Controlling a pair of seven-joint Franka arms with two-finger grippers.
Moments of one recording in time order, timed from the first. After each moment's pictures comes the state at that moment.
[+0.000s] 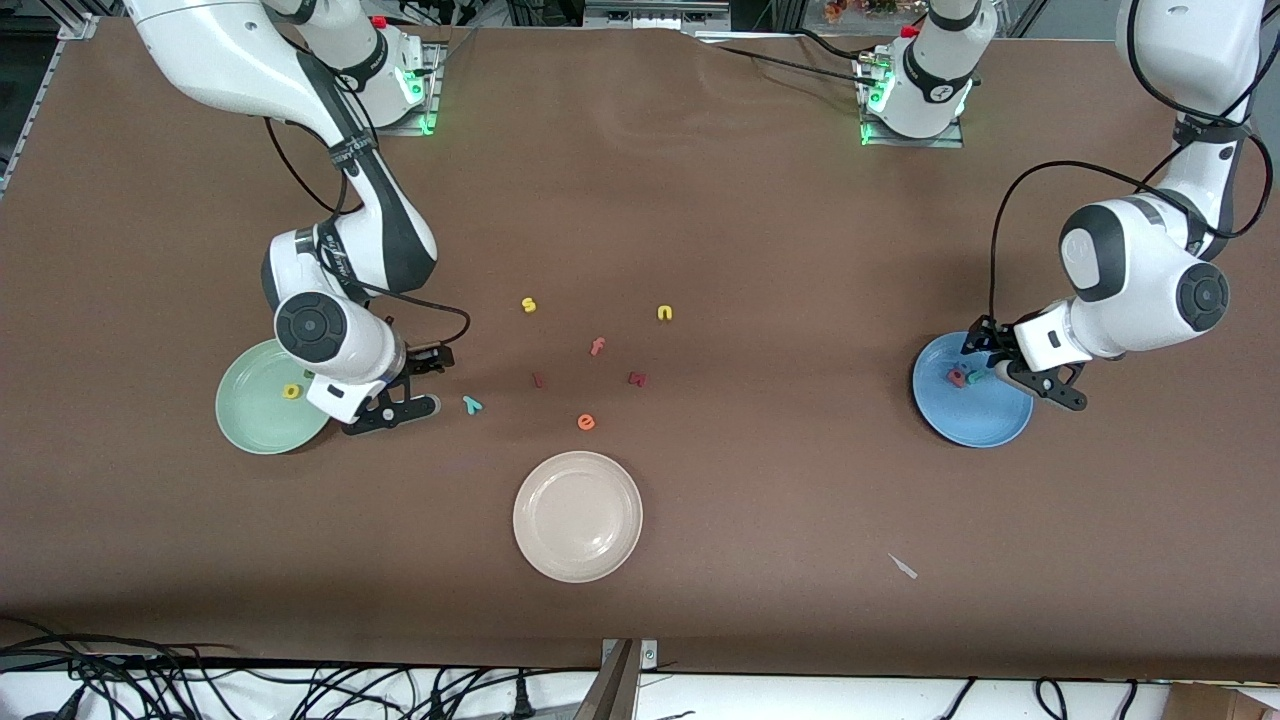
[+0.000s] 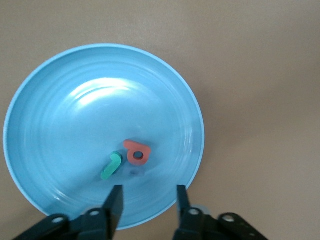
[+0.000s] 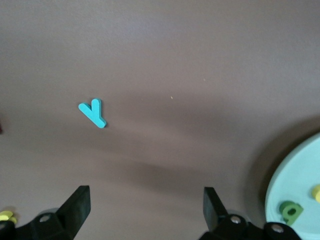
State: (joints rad) left arm -0.06 0.34 0.16 -2.09 -0.27 2.24 0.67; right arm 0.25 0.53 0.05 -1.77 -0.08 2.15 0.04
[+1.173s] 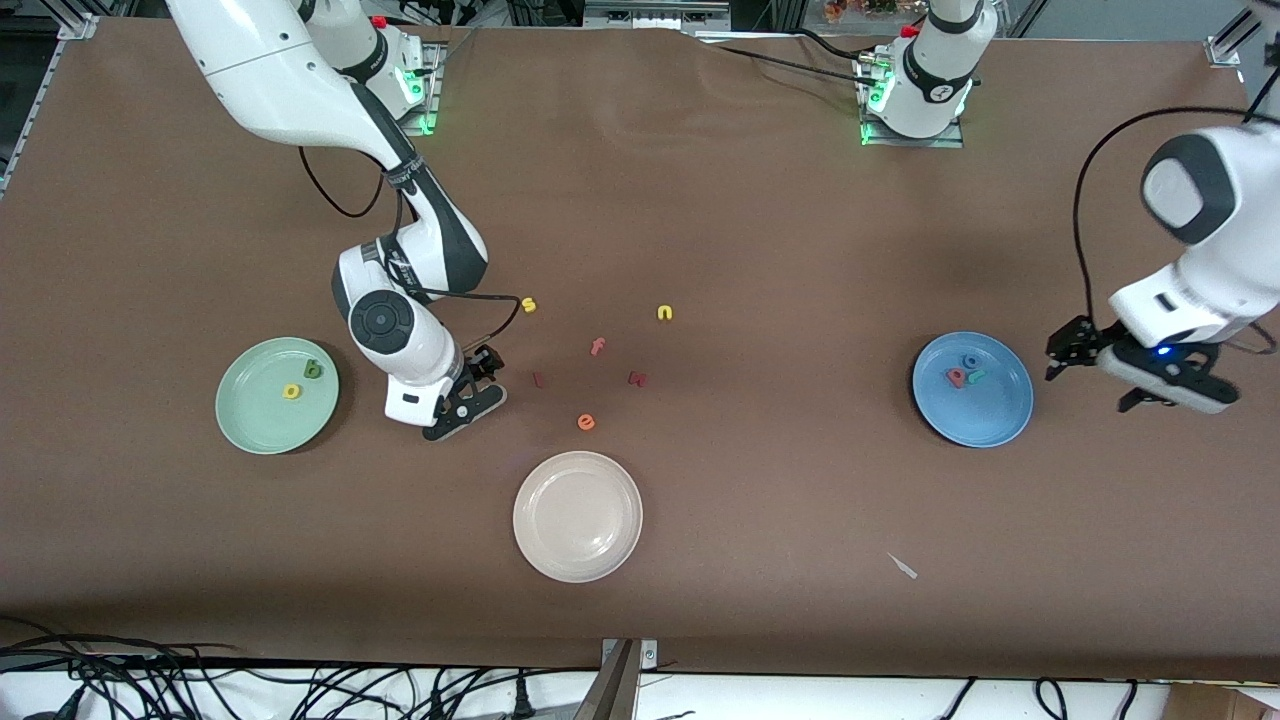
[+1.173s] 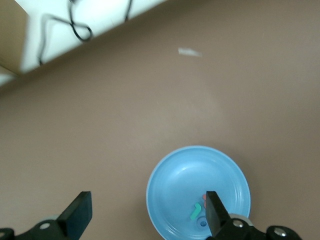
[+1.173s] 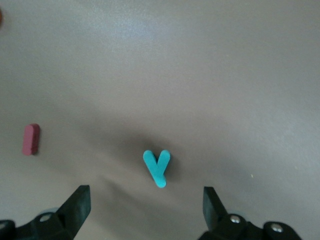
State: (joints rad) left arm -0.03 0.10 0.14 -2.00 -0.14 2.38 0.67; right arm 0.31 0.64 0.08 -1.77 -0.08 2.38 -0.18
